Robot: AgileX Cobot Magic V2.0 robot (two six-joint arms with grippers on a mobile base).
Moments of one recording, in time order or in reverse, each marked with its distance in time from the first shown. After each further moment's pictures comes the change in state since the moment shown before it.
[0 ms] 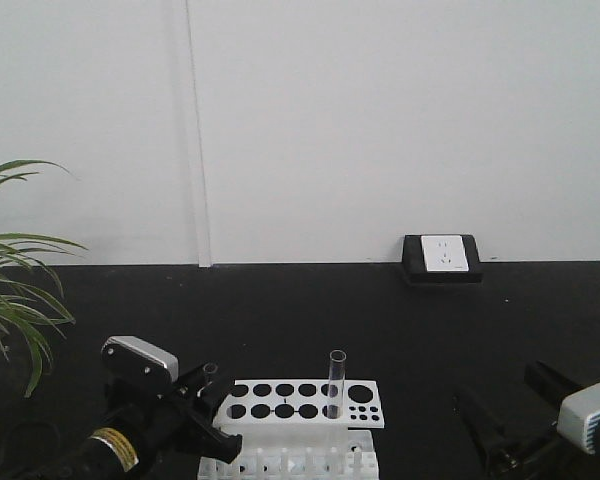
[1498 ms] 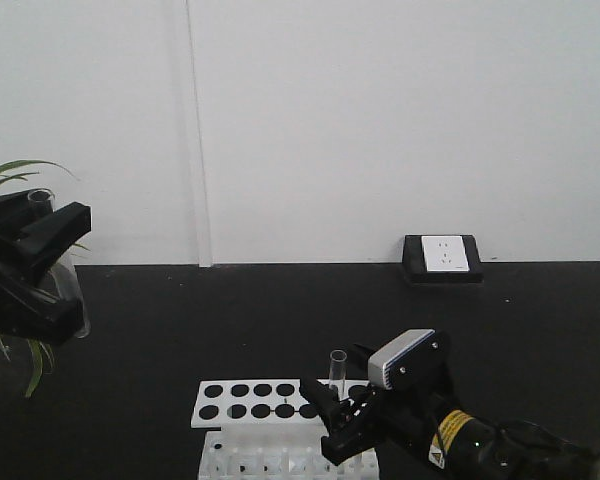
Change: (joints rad) left arm 0.000 -0.838 -0.091 0.001 0.739 0.075; right arm 0.001 0.738 -0.468 -0.514 -0.265 0.365
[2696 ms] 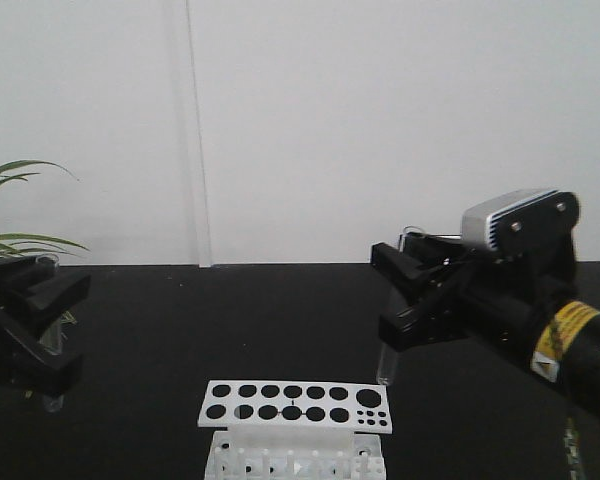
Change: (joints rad) left arm 0.000 -0.001 0.000 -0.004 0.258 0.000; right arm 0.001 -0.562 -0.058 -0.154 0.488 0.310
